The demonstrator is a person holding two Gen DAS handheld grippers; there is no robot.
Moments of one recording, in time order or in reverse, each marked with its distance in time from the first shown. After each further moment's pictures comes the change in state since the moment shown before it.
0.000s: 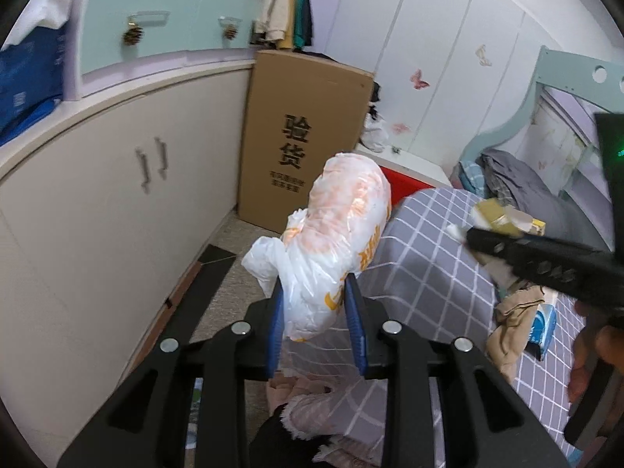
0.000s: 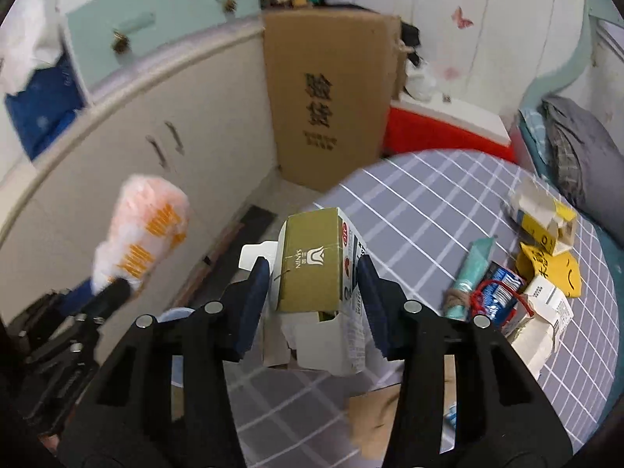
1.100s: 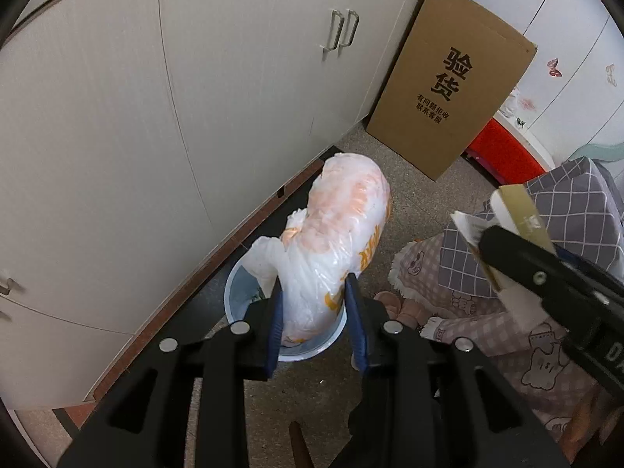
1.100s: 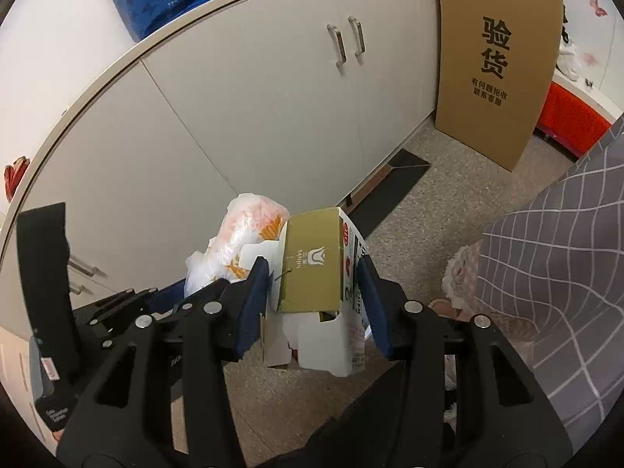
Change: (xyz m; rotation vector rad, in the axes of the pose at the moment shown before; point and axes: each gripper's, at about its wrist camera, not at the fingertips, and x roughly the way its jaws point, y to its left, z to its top) left arm 0.008 0.223 -0.124 -0.286 0.276 0.273; right arm 0.112 0.231 -0.109 -0.137 0.177 0.371
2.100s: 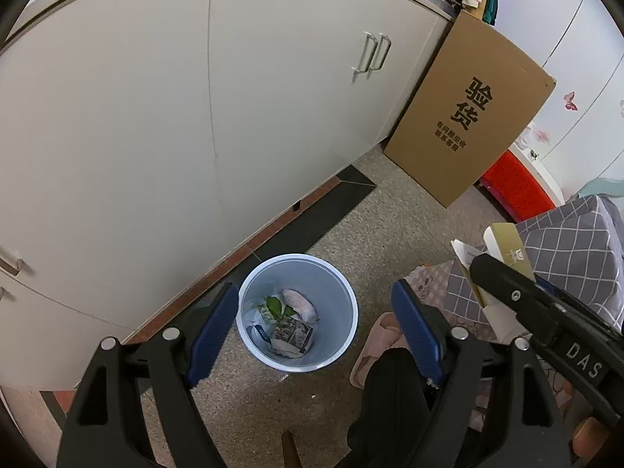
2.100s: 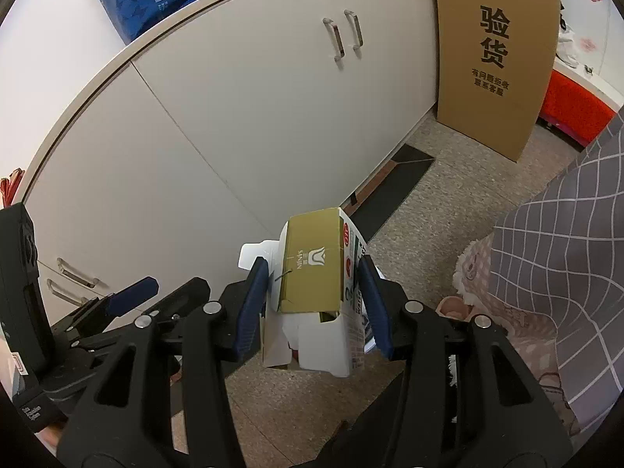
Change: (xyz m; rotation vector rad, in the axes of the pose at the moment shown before) left arm -0.017 0.021 0.002 -0.099 -0.059 0.030; right arm 0.016 0.002 -0.001 0.033 0.001 0.017
